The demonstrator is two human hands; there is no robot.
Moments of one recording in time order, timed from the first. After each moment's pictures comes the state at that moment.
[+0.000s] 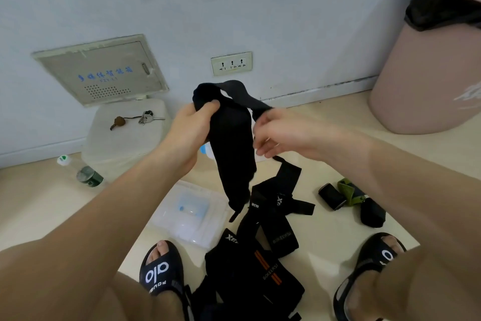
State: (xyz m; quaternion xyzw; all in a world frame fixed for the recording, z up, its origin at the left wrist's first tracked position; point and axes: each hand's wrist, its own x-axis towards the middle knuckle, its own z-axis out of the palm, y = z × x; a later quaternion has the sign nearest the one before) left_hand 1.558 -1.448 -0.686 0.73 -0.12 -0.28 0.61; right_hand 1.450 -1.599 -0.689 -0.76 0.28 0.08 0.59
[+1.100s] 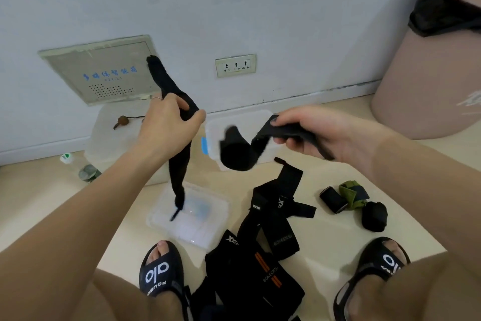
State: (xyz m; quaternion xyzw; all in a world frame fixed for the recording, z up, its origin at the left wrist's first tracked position) left_hand 1.590 -1.418 -0.681 0.94 -0.22 -0.04 0.26; right_hand 1.432 -1.611 -0.672 -0.57 0.34 0.04 0.75
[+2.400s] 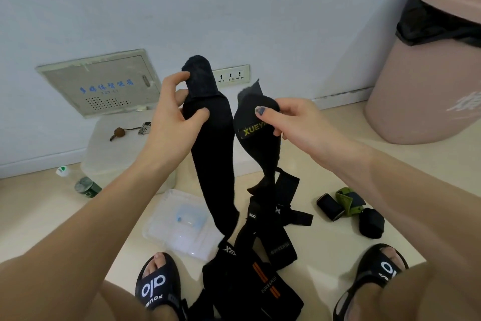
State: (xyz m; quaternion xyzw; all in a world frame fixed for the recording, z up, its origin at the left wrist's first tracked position) left_hand 1.567 -1.432 -0.669 0.78 -0.27 -0.09 0.56; right_hand 1.432 -1.610 -0.675 -0.77 0.24 -0.14 0.57
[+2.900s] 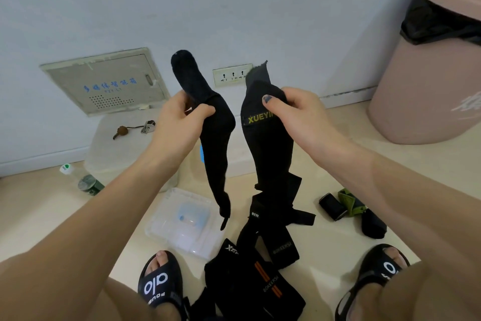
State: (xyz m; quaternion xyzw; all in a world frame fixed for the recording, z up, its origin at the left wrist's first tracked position) left_hand 1.565 -1.437 -0.664 0.77 -0.22 -0.15 0.58; right_hand 1.440 -1.602 -0.669 -0.77 0.25 -0.21 0.55
